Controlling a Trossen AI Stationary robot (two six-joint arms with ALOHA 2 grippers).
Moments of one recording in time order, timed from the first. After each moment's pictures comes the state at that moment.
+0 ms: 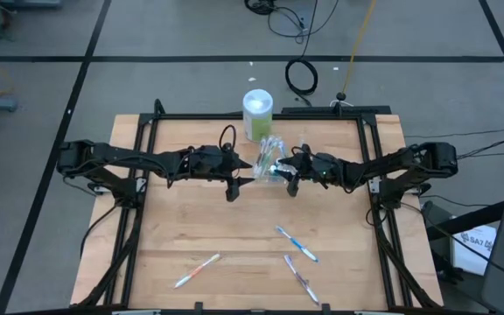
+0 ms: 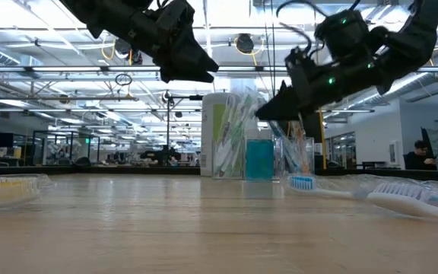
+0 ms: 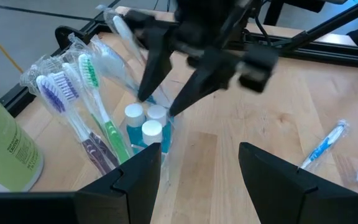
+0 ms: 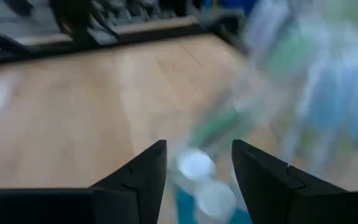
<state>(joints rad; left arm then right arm) 0.09 1.43 0.87 0.12 -0.04 -0.07 -0.16 1.46 0.46 0.72 0.16 0.08</state>
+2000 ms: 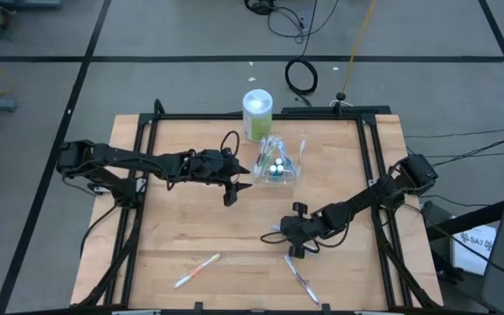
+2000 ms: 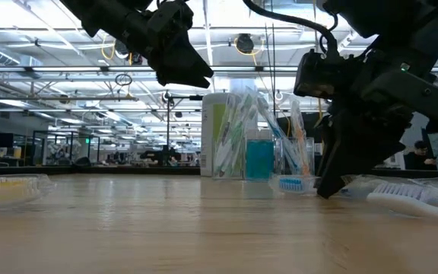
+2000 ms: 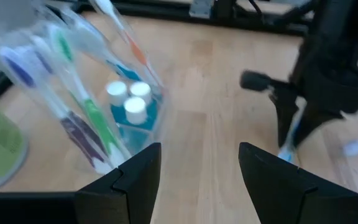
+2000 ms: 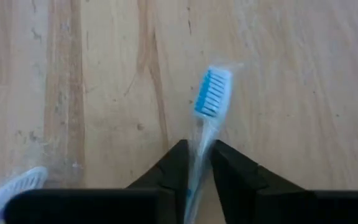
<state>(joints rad) 0.06 1.43 0.87 0.06 -0.03 -0.08 0.40 1.76 0.82 -0.15 0.24 0.49</state>
